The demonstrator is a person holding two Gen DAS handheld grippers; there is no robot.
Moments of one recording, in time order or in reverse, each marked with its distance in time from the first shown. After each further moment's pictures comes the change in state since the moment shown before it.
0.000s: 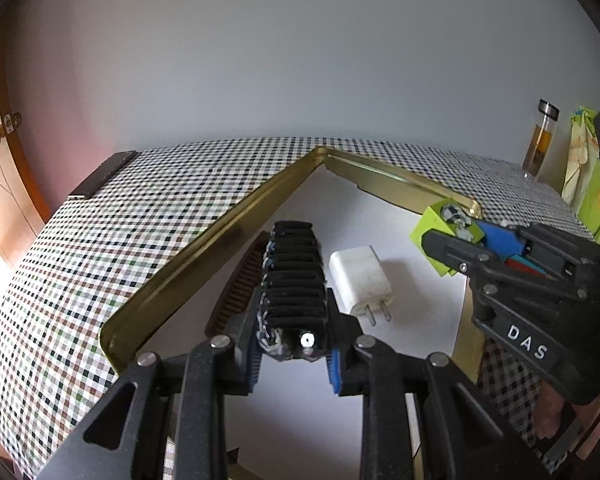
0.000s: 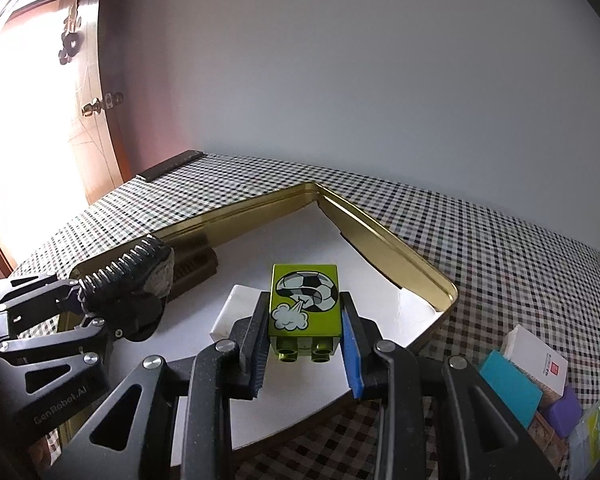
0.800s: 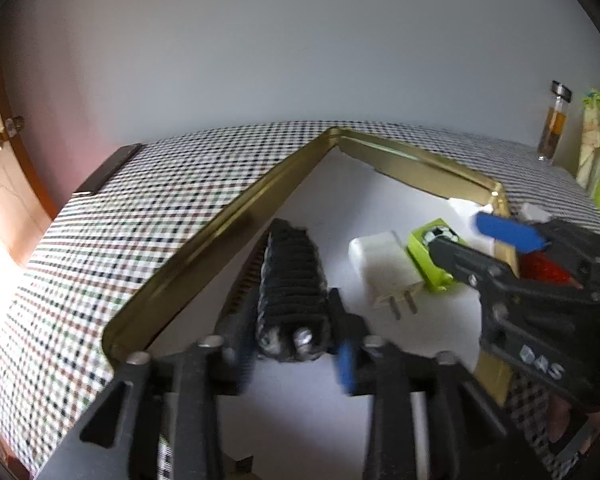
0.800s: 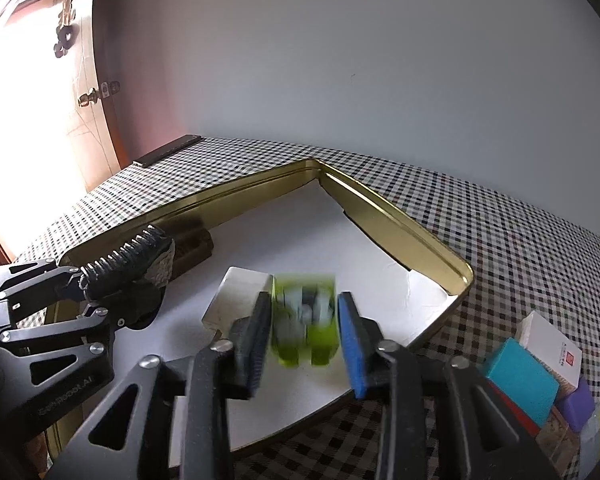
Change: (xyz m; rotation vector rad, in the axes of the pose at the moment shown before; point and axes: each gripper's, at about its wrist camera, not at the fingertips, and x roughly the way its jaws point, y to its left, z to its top) left arm 0.014 -0.001 0.001 0.023 0.038 0.080; right arm 0.015 -0.001 -0.007 0.018 0.048 -0.005
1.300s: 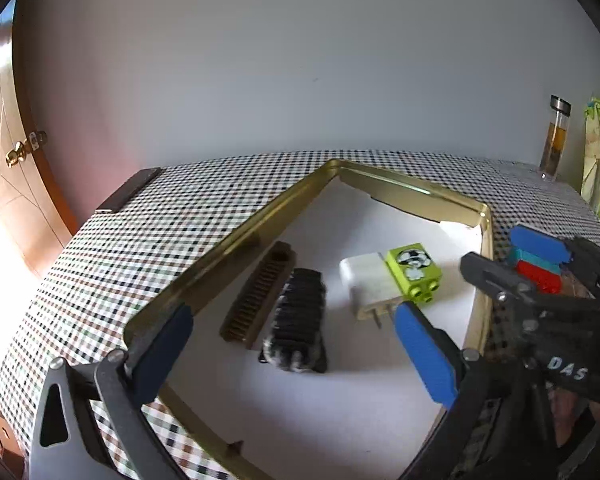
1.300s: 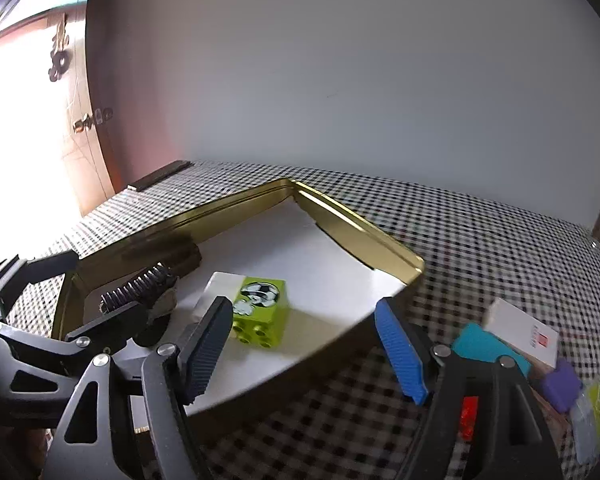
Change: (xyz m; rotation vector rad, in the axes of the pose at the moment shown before) left arm -0.027 -0.016 -0.005 -0.021 -0.103 0.037; right arm -0.035 -0.019 -0.014 0.058 -0.093 -0.027
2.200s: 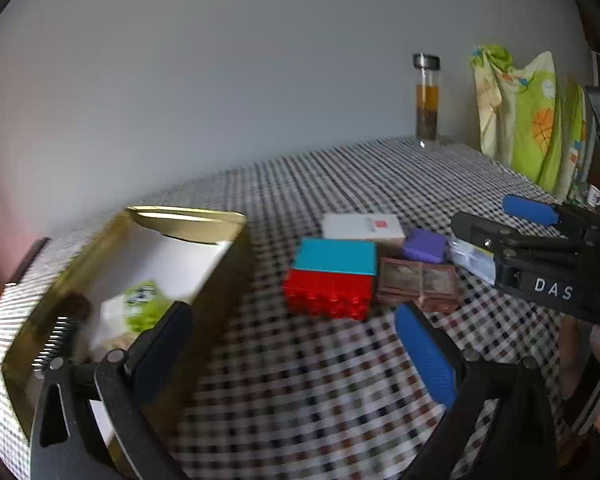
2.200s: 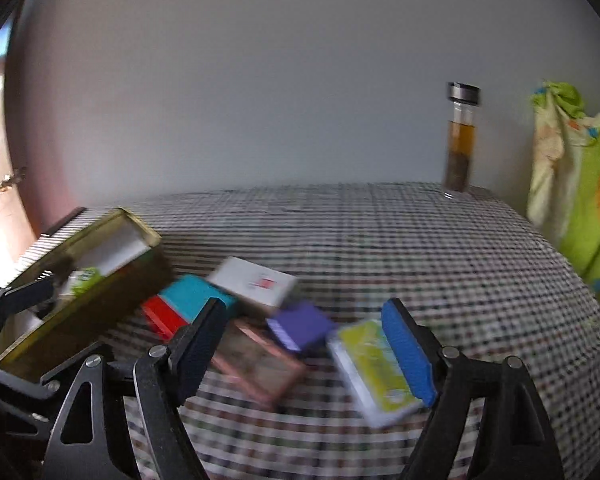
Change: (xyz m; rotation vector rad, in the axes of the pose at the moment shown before) left arm -0.019 -0.178 -0.006 0.247 -0.045 -0.258; right arm -0.091 -0.162 -0.051 0.187 -0.055 -0.299
